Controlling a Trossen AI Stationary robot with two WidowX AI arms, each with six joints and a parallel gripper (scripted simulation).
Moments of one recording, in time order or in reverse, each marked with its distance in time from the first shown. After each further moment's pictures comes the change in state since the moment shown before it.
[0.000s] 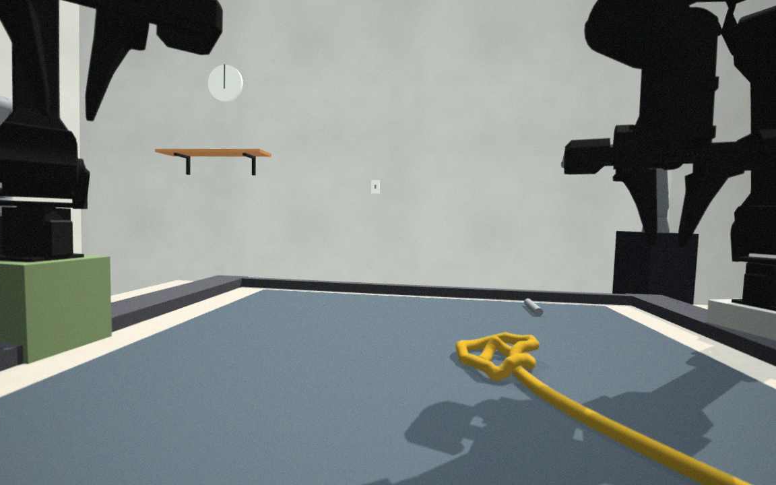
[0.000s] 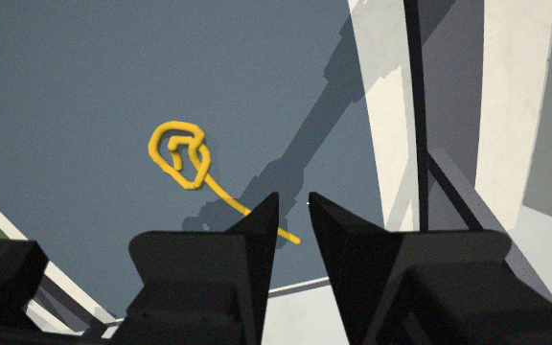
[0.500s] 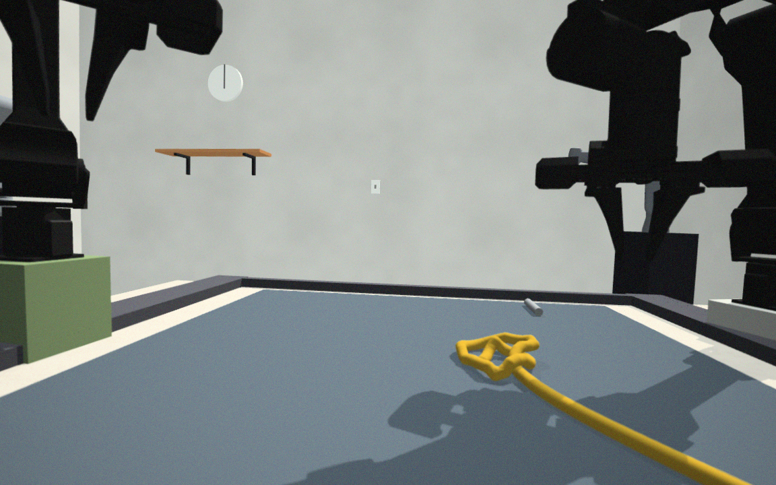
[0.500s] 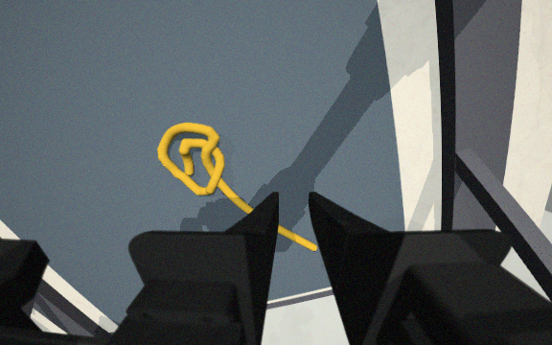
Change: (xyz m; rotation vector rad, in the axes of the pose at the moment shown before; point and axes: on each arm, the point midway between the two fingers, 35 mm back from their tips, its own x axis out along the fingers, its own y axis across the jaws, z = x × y) left arm 0.000 0.000 0.000 0.000 0.000 0.000; right arm 0.016 0.026 0.000 0.009 -0.002 -0.001
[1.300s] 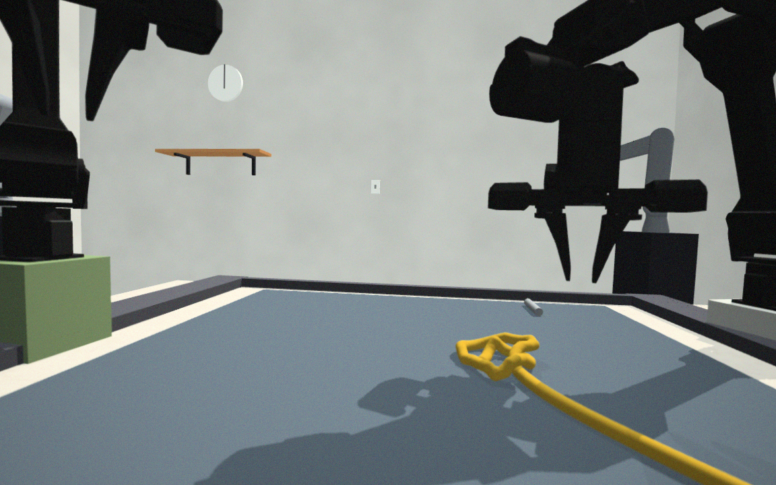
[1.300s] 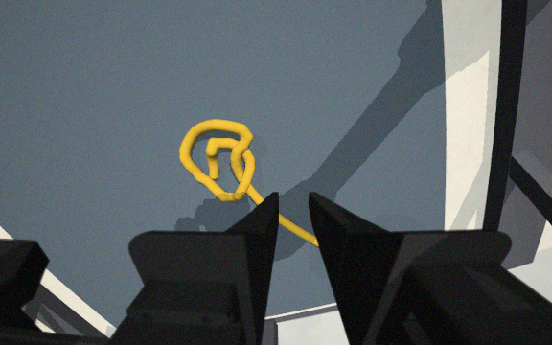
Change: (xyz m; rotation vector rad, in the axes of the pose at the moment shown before) left arm 0.000 0.000 0.000 0.000 0.000 0.000; right arm 0.025 0.046 -0.003 -0.002 0.003 0.002
